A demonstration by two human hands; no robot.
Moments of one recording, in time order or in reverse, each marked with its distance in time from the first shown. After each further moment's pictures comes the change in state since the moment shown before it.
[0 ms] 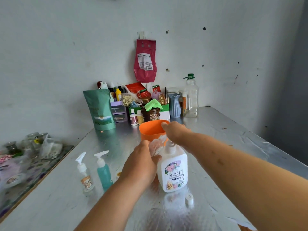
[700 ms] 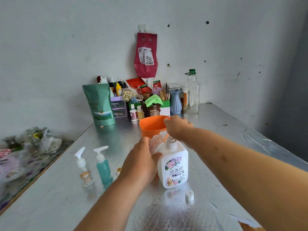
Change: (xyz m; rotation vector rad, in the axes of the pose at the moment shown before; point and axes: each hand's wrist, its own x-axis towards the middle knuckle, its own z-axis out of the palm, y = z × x) left_hand -0.003 -0.004 0.002 -0.079 0.012 0.004; right_hand -0.016 -0.003 -0.011 -0.117 0.034 -0.020
